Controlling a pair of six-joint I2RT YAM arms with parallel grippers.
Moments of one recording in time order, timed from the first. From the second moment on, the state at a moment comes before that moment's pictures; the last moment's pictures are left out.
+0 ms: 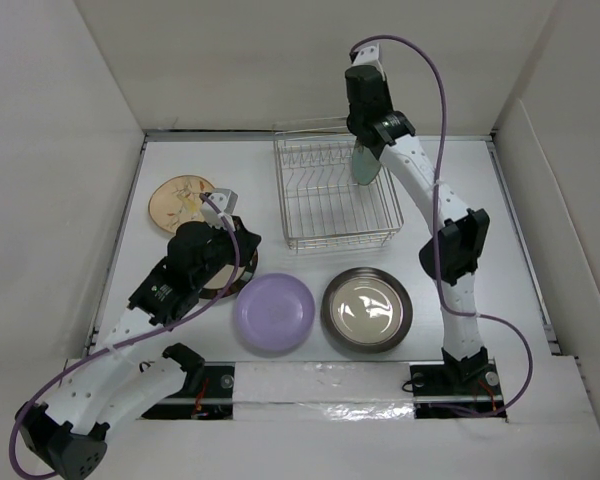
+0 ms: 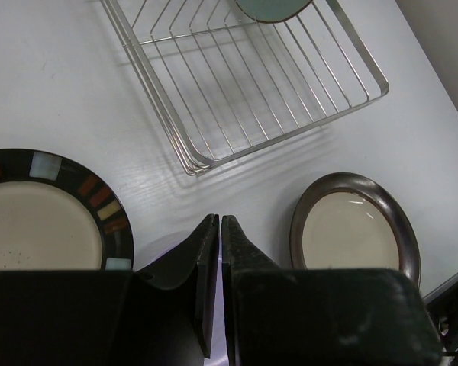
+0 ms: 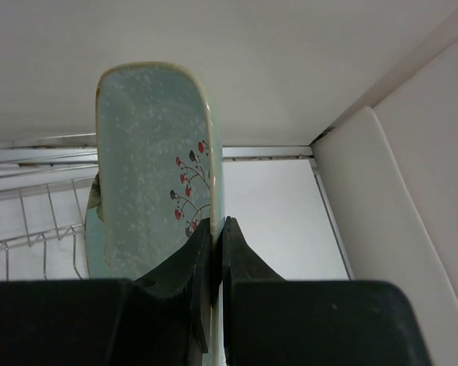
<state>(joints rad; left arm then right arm) -0.57 0.76 0.76 -0.32 -0.02 -0.38 0.49 2.17 2.39 -0.50 0.87 -0.21</state>
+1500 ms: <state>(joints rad) -0.57 0.79 0.76 -0.32 -0.01 -0.38 0.48 2.40 2.40 -0.57 0.87 0.02</state>
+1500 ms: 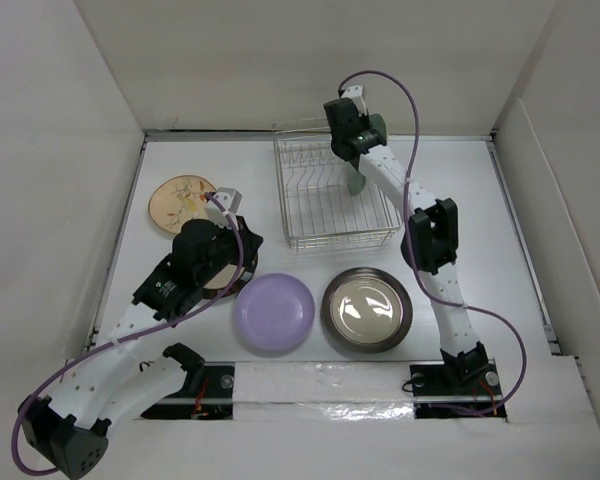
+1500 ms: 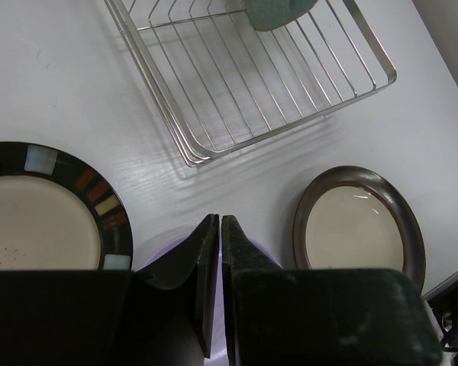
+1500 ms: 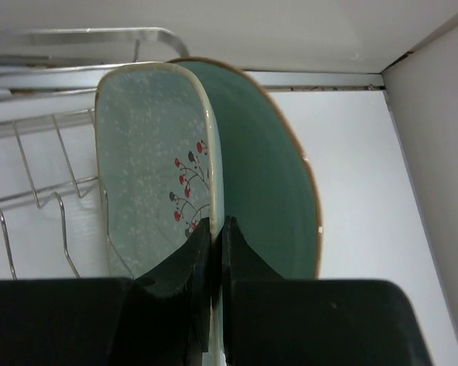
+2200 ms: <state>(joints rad) -0.57 0.79 0.76 -0.32 -0.01 -0.38 0.51 2.02 2.01 -0.37 0.58 0.11</state>
